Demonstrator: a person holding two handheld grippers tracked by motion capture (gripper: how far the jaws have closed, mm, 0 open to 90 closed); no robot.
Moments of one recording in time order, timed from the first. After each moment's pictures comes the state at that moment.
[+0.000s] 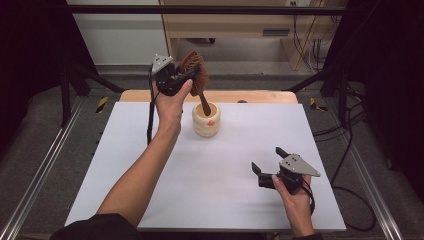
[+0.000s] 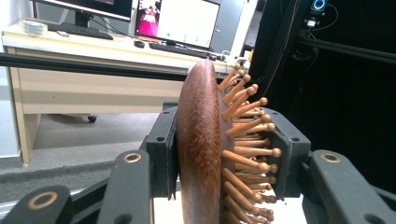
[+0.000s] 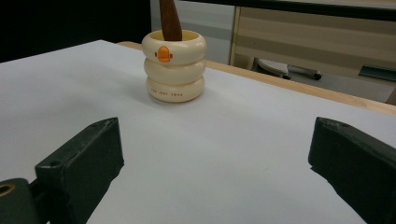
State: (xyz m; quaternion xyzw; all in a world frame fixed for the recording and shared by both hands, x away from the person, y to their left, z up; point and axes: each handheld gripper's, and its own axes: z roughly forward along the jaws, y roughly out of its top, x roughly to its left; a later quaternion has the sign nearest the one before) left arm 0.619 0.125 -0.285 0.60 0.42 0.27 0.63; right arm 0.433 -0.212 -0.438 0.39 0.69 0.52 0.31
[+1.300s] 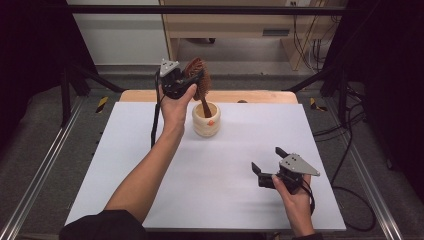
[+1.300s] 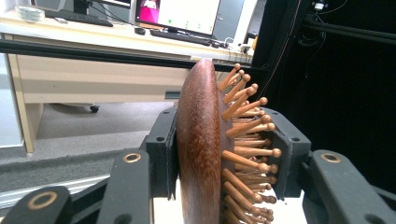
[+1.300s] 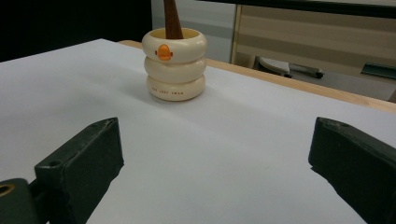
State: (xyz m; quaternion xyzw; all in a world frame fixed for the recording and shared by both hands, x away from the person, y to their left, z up) left arm 0.630 0.117 -0.305 0.61 0.43 0.27 0.61; right arm 0.435 -0.212 -0.440 0.38 0.69 0.52 0.31
